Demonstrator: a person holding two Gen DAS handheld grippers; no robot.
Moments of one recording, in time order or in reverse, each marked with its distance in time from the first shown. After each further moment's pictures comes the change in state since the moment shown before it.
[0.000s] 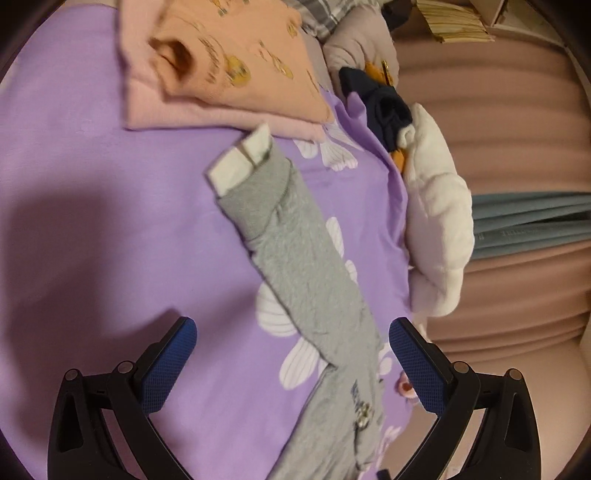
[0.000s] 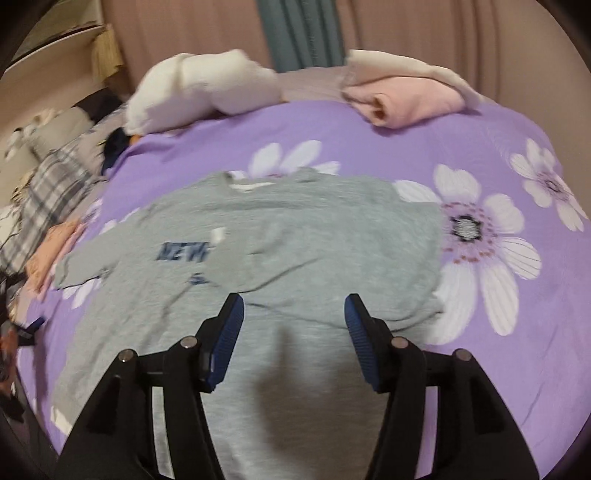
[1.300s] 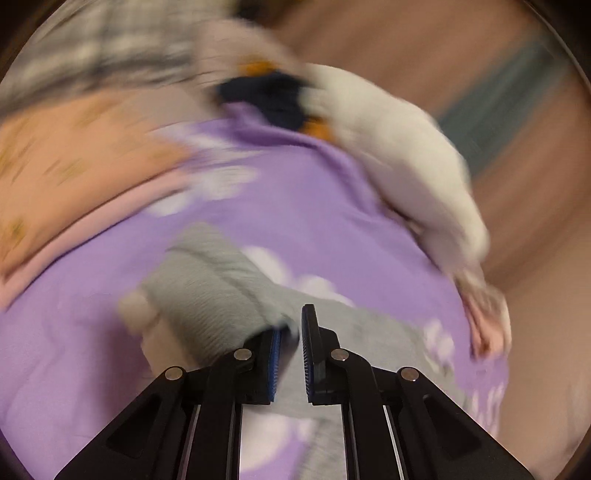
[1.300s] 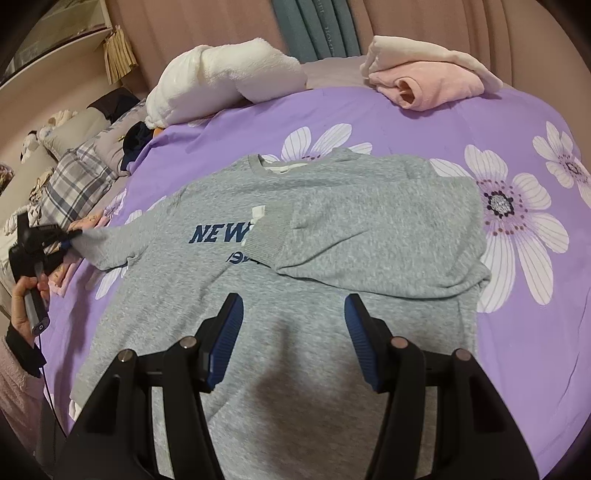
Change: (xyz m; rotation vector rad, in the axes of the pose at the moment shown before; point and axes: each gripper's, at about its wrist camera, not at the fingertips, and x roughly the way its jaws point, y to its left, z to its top) left arm 0.065 -0.144 -0.032 0.621 -0.086 0.162; right arm 0.006 0.013 -0.018 0.043 0.018 0.061
